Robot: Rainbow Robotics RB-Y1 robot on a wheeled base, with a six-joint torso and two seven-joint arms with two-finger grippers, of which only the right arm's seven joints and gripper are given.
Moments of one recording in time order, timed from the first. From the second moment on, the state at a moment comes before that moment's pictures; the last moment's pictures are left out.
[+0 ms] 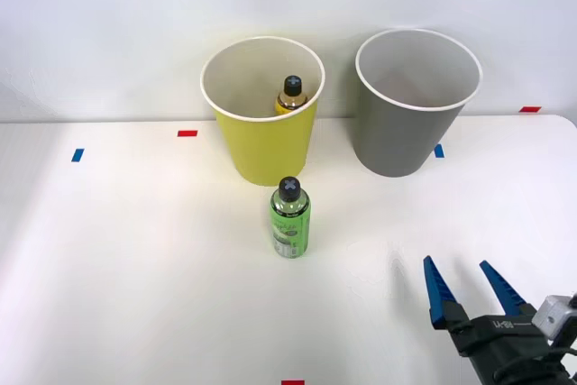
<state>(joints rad) 0.70 -0.38 0.23 -2.03 -0.14 -0.28 1.10</state>
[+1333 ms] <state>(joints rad) 0.70 -0.22 0.17 -1.77 0.34 -0.59 1.00</state>
